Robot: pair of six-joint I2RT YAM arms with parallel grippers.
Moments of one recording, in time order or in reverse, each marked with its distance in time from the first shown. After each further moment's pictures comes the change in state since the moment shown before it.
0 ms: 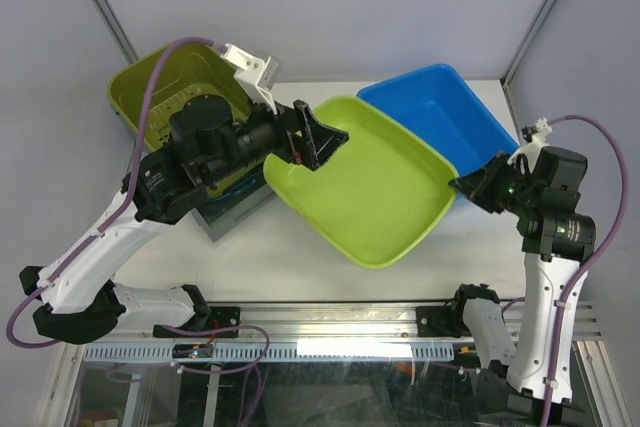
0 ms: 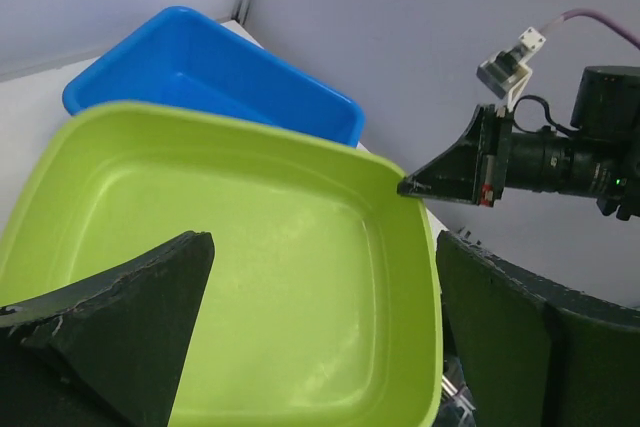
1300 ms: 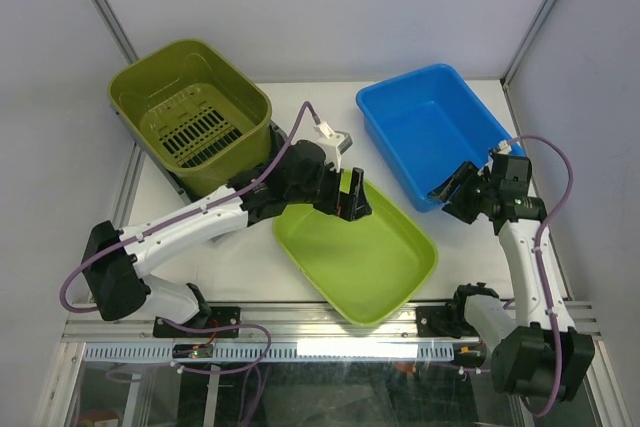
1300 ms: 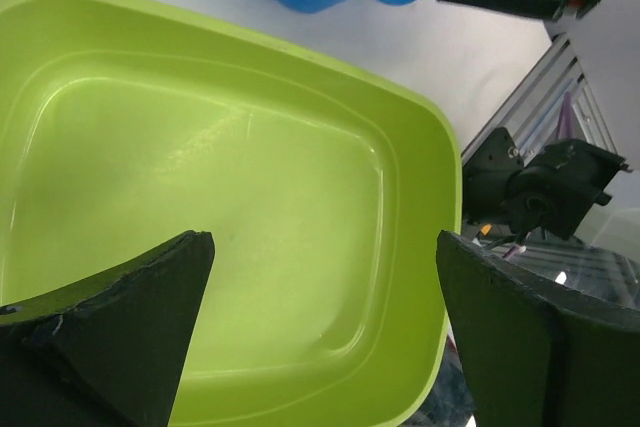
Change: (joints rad) left arm 0.000 0.205 -0.460 0.160 0.196 -0.132; right arm 0.095 0.133 -0.411 0.269 0.138 0.110
